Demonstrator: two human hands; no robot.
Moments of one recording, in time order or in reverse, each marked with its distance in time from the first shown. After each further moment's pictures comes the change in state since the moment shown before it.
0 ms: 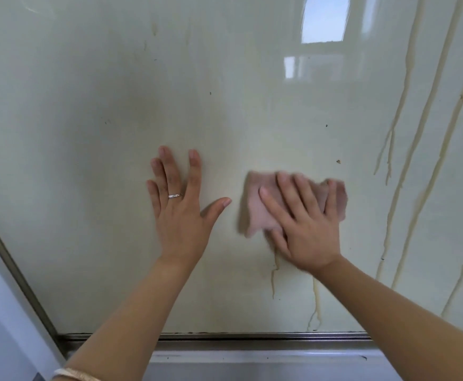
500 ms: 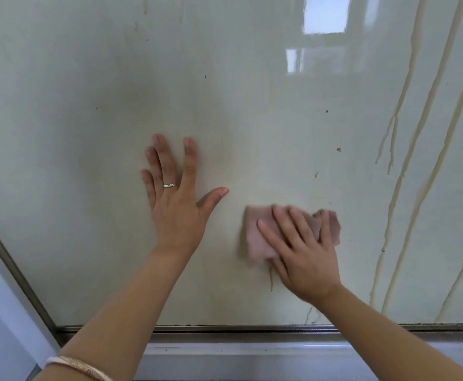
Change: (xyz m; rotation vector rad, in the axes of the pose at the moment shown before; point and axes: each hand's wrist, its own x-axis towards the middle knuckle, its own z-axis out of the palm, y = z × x) left_hand 0.000 0.001 -0.002 -0.020 -0.019 -0.014; right_hand -0.057 -0.020 0.001 0.046 -0.129 -0.028
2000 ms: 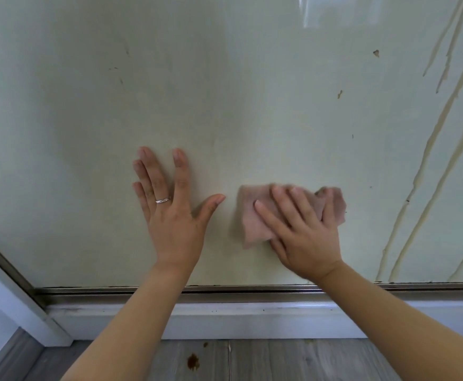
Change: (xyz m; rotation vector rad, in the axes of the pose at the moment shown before) left_hand -0.098 -0.018 0.043 -0.055 -0.002 -0.089; right_hand -0.052 -0.021 0.036 -0.002 0.045 -0.049
